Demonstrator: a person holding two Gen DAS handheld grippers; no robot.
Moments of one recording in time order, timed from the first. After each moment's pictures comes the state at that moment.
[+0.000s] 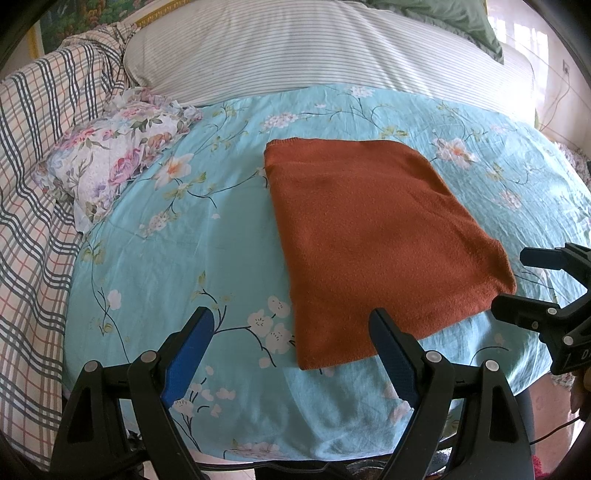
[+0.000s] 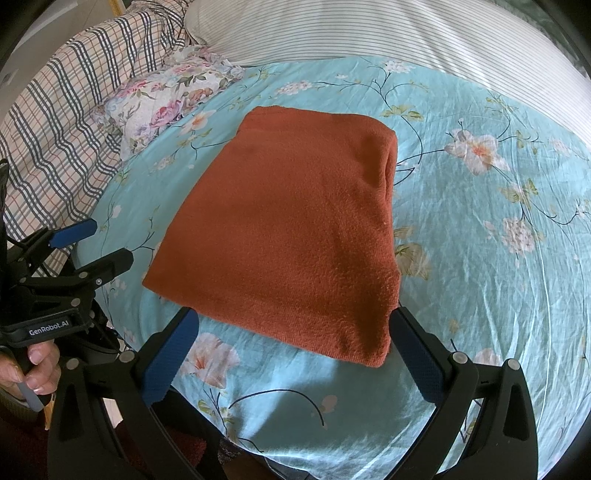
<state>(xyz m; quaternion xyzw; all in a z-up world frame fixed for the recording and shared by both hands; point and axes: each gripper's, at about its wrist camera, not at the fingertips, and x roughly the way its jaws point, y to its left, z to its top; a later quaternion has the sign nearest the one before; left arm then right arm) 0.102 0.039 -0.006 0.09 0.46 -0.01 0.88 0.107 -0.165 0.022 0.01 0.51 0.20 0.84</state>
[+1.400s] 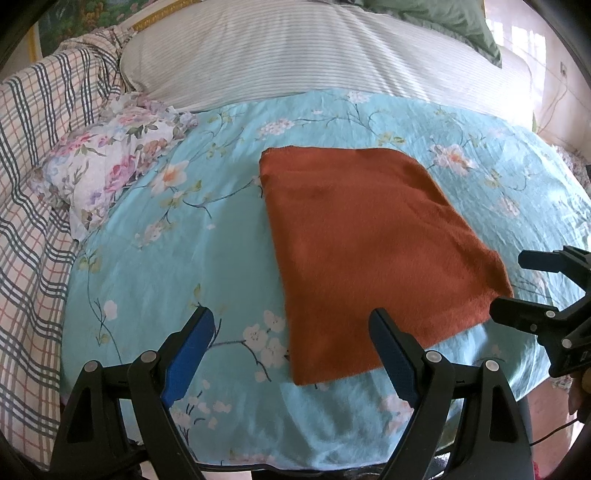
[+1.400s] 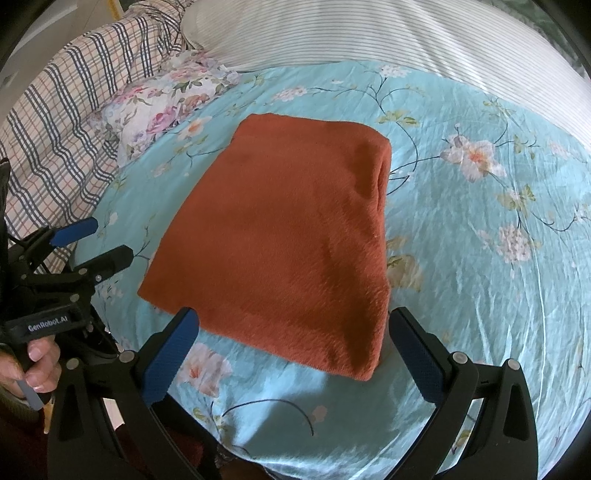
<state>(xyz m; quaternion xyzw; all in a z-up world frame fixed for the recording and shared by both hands) 0.116 0.035 -0.001 0.08 0.45 -0.01 0.89 0.123 -0.172 0.025 0.02 0.50 0.19 0.84</state>
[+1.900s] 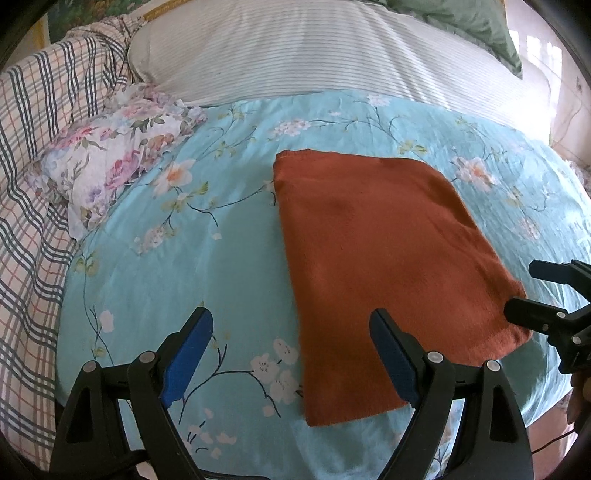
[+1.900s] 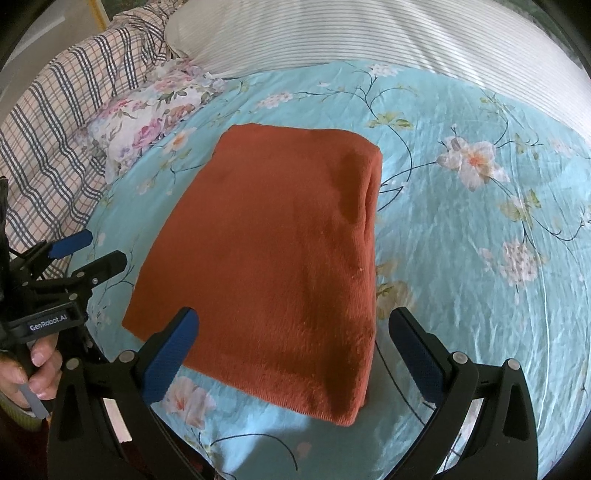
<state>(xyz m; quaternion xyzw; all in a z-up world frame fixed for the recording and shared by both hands) 0.150 0.046 -0.012 0.07 0.46 0.01 0.89 0.152 -0.176 0.015 0.04 0.50 0.19 0.84</state>
